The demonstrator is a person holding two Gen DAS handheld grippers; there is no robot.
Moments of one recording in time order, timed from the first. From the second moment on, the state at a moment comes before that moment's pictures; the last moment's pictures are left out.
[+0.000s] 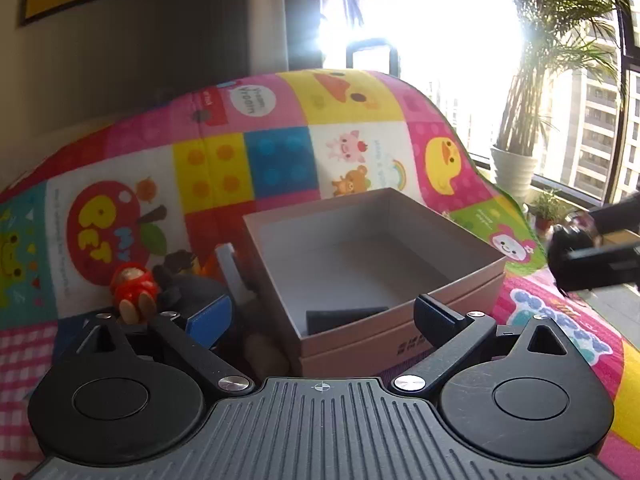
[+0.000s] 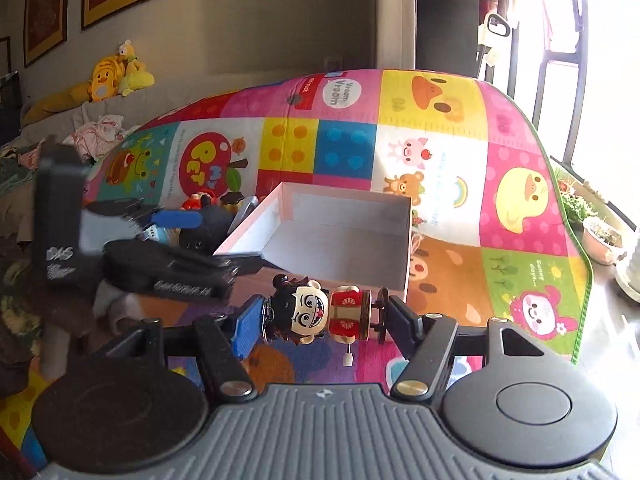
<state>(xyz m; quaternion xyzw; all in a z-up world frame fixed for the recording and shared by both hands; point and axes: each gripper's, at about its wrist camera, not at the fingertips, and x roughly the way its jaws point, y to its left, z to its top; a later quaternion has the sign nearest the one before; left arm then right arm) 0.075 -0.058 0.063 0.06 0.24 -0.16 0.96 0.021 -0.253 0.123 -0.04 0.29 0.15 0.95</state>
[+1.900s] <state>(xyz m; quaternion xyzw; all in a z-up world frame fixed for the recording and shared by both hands) 0.034 0.076 0.010 -0.12 0.30 -0.01 0.95 0.147 -0.019 0.081 -0.15 0.36 0.30 0.87</state>
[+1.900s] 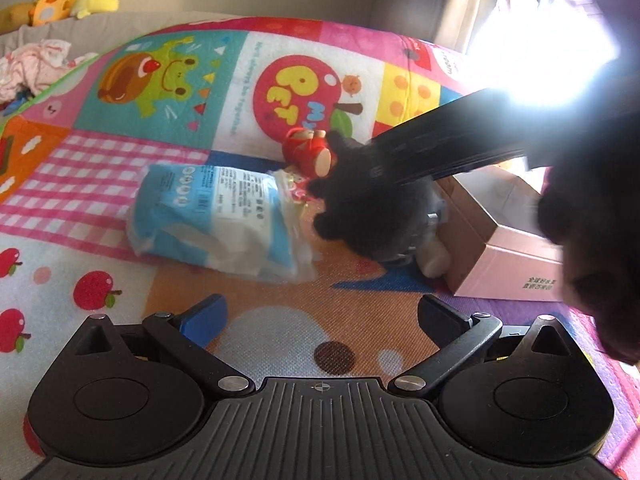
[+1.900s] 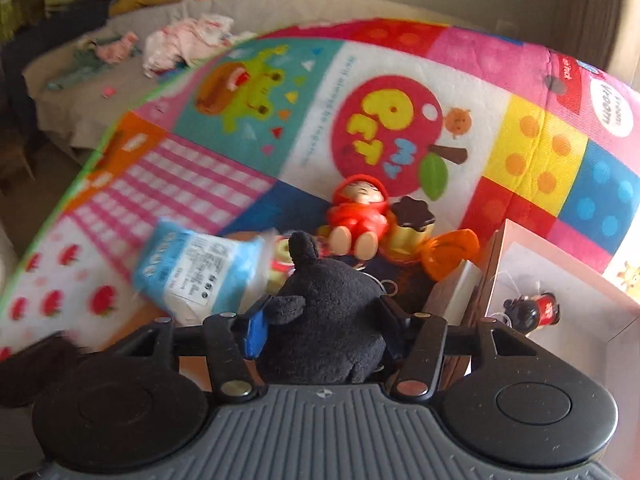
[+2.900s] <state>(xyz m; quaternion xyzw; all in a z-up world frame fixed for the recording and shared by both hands) 0.099 0.003 0.019 0.09 0.29 -0.11 0.94 0.011 -0.239 0.041 0.04 0.28 0.10 0.96</state>
